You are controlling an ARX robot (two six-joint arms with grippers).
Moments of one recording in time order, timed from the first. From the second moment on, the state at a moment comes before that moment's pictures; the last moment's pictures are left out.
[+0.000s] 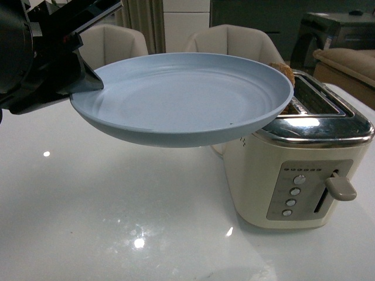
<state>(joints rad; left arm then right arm) -0.35 1.41 0.85 0.03 -0.02 -0.54 0.00 0.00 0.01 0.00 0.00 0.00</state>
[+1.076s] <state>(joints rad) -0.32 1.45 0.85 0.15 -0.39 -0.61 0.00 0.00 0.01 0.00 0.00 0.01</state>
